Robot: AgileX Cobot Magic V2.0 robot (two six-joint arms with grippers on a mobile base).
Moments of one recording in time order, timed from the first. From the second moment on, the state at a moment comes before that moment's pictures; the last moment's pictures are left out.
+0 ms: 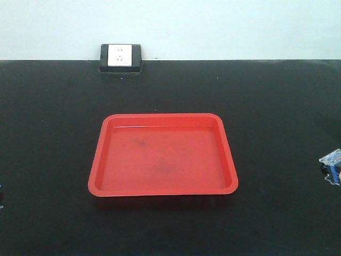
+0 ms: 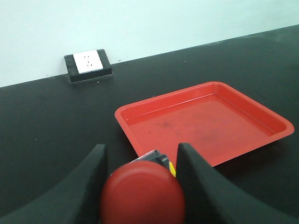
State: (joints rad) left arm -0.44 0.19 -0.44 0.16 0.57 -0.14; right arm 0.23 0.20 -0.42 0.24 0.37 -0.23
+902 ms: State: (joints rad) left arm -0.44 0.19 -0.44 0.16 0.57 -0.14; right arm 0.23 0.20 -0.42 0.24 0.37 -0.23
